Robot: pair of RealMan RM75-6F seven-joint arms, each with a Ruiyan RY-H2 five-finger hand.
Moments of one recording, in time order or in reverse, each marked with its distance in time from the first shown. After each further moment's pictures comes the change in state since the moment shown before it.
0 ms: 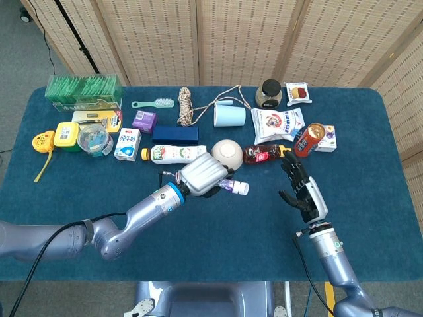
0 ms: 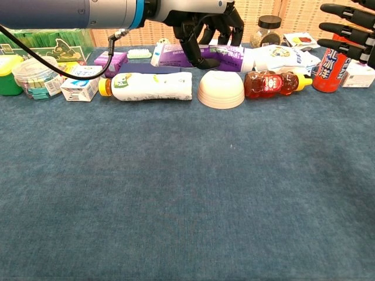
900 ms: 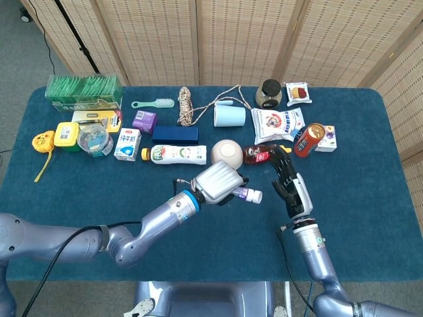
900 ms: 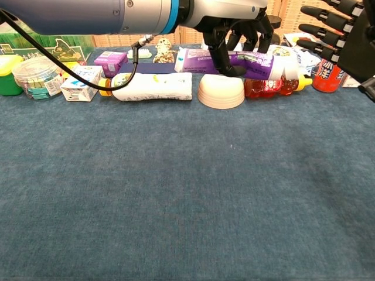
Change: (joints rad) left arm -0.079 -0.063 -0.017 -0.029 -0.138 0.037 0.125; right arm 0.020 -0.152 0.085 0.015 0.094 -0.005 -0.111
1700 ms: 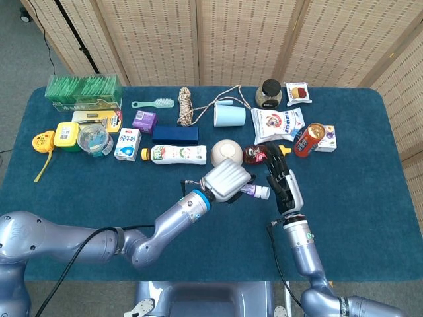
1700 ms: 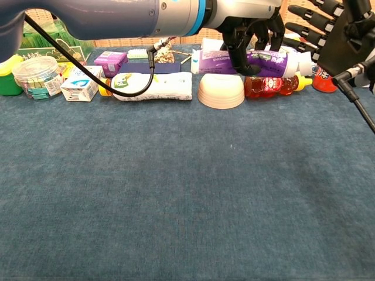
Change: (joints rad) left arm -0.065 -0.077 -0.029 0.048 -0.148 0.047 0.058; right arm 0.016 -0.089 0.059 0.028 0.033 -0.017 0.002
